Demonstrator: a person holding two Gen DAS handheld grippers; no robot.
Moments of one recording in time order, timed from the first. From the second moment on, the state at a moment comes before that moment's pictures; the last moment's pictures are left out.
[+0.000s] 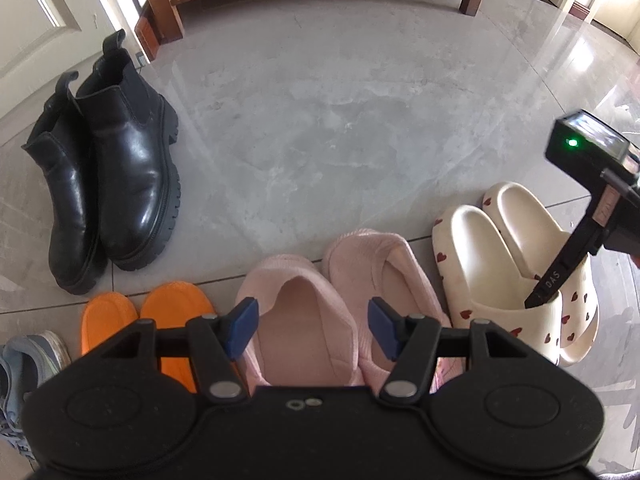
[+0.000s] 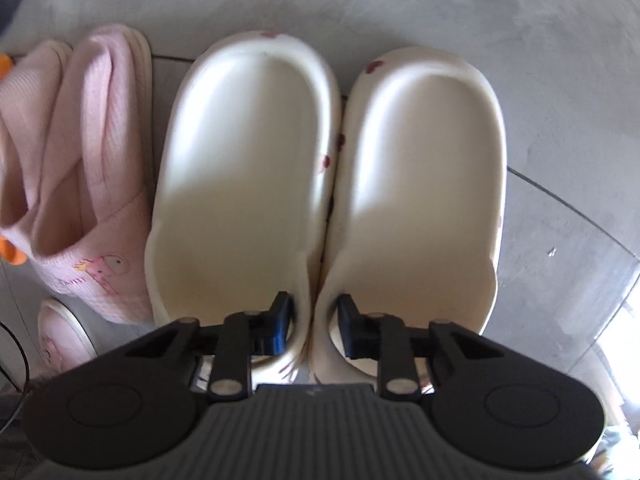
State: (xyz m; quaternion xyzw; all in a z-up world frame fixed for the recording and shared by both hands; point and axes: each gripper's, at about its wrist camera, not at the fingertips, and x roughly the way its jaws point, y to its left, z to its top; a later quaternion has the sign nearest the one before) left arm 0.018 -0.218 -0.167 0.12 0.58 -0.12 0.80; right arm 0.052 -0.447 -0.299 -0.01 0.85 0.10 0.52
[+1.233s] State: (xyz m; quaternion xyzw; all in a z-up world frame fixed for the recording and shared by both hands) left arm 0.024 -0.217 -0.168 0.11 0.59 -0.13 0.79; right arm -0.107 -0.428 -0.182 -0.04 0.65 0.11 0.75
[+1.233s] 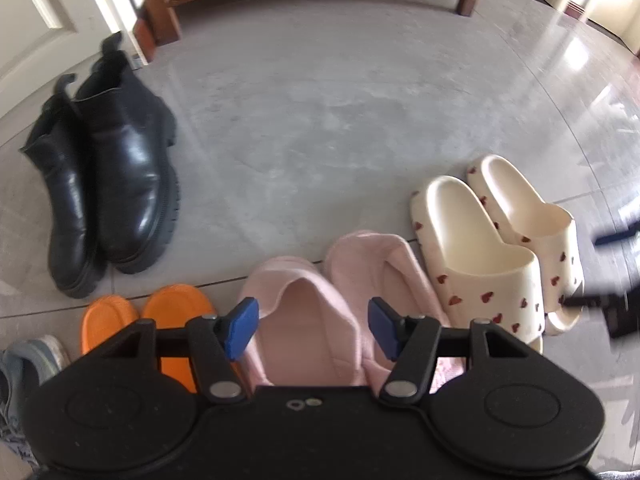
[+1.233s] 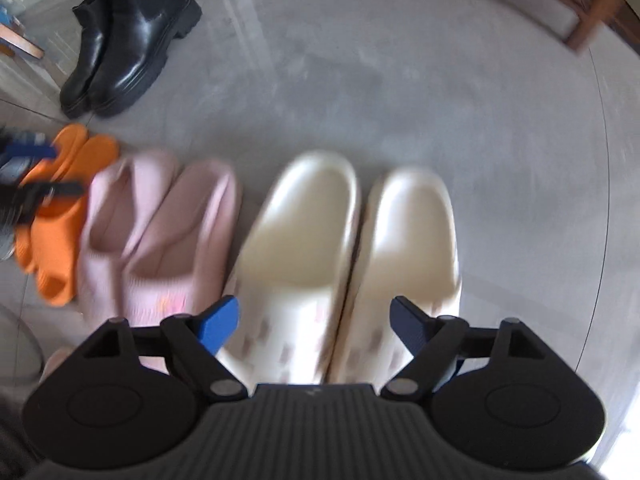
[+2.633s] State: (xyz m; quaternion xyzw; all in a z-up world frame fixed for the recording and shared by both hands) left arm -0.069 -0.275 -0.185 0.27 0.59 -0.08 0.76; right arm -0.166 -0.427 -0.251 0.04 0.27 0.01 0.96
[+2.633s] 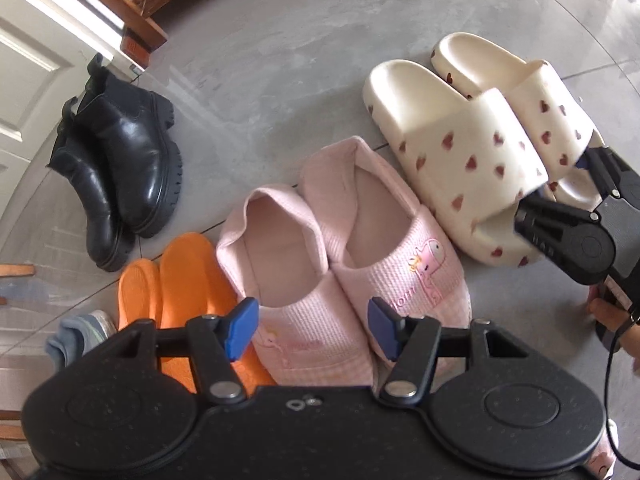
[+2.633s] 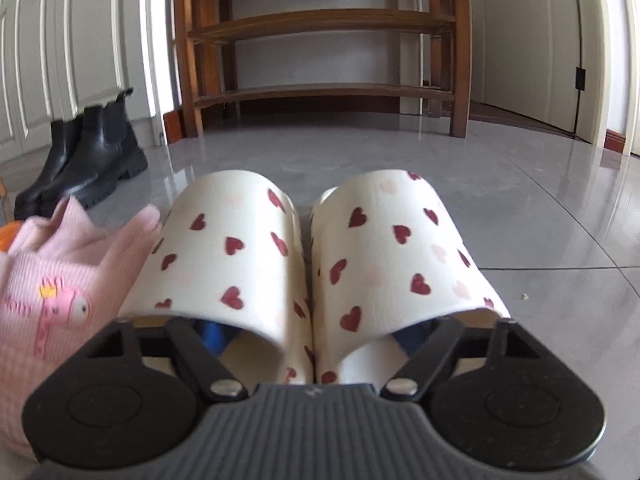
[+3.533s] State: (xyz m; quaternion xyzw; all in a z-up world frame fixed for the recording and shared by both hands) left arm 0.011 -0.272 -0.125 0.21 0.51 -0.05 0.83; right arm -0.047 -0.439 -0.162 0.06 0.19 -0.03 0.98
